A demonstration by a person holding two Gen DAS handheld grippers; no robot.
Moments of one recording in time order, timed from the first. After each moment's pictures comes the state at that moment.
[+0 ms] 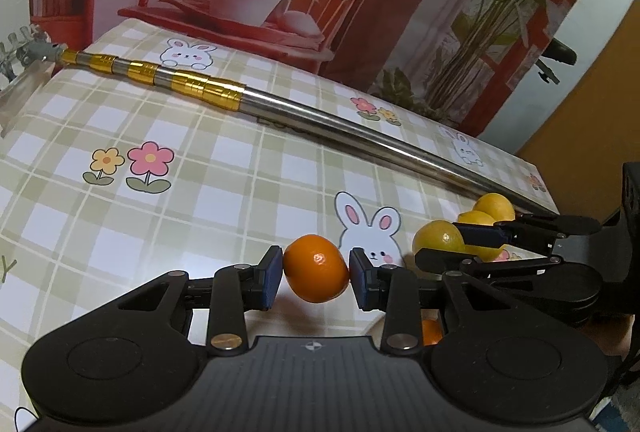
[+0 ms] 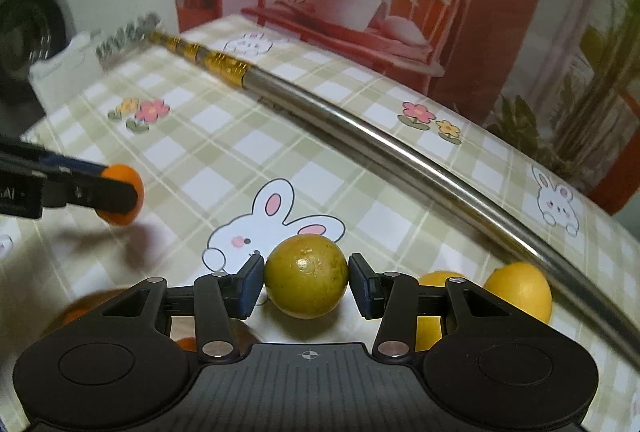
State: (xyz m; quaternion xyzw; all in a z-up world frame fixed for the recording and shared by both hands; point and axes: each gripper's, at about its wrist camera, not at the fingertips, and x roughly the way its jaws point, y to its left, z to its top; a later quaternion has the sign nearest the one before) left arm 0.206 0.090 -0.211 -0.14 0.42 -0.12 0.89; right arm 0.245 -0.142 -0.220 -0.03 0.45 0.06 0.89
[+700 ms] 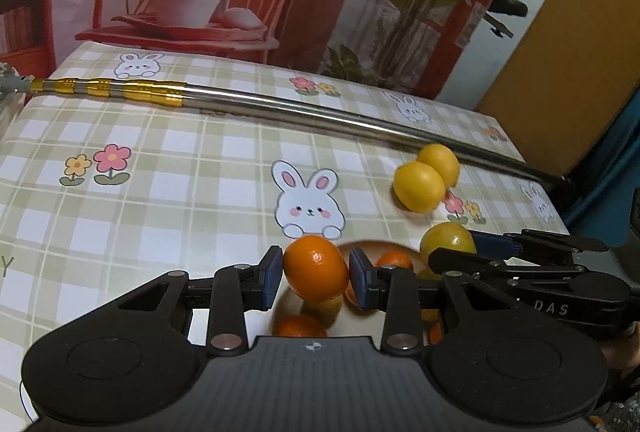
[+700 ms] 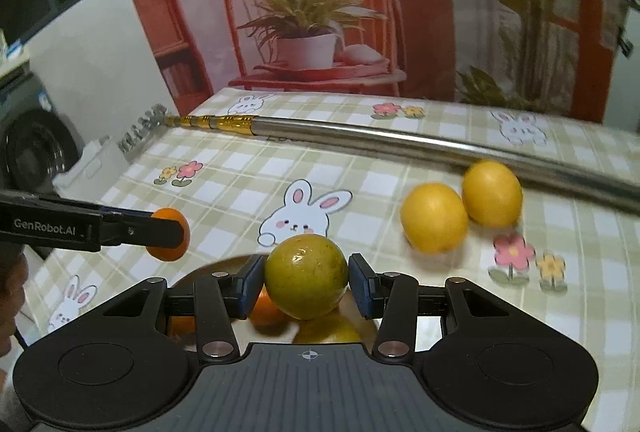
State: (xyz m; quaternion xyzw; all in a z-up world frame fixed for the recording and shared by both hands) left arm 0.168 0.061 -0.191 -0.08 0.43 -0.18 0.88; right arm 0.132 -0.165 -0.194 0.14 0.37 0.04 0.92
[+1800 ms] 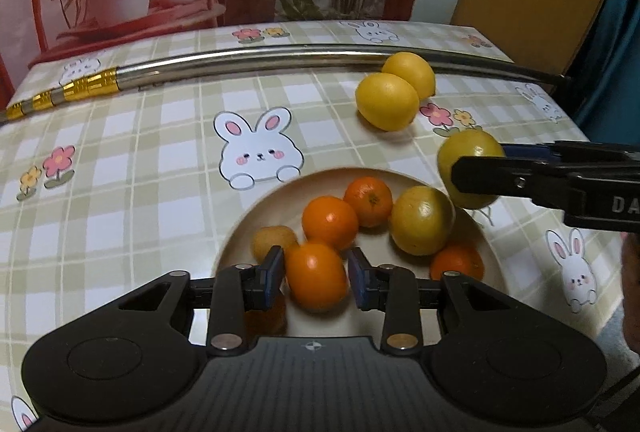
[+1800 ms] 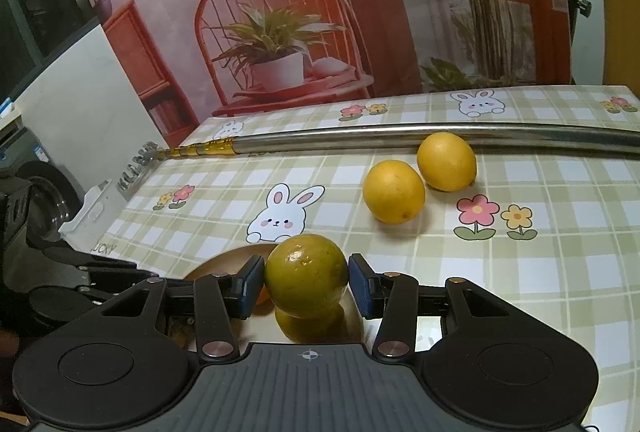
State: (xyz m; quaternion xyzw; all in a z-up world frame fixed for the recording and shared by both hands) left arm 0.161 0.010 -0.225 0.05 0.46 -0.21 0.86; right arm 0.087 -0.190 -0.196 0.20 0.34 0.01 0.92
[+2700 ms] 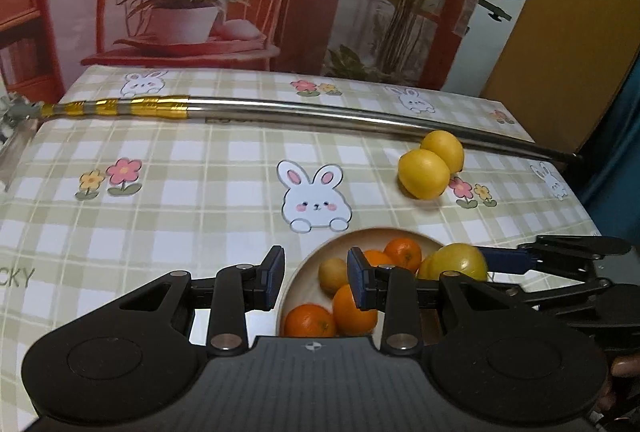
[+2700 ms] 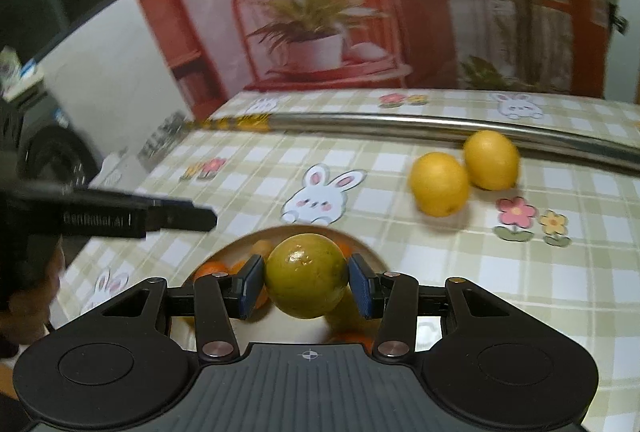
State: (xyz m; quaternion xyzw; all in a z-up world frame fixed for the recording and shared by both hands) left arm 0.152 0.052 -0.184 -0.03 0.42 -0.16 0.89; right arm 0.098 -0.156 -0.193 0.15 0.37 0.06 0.91
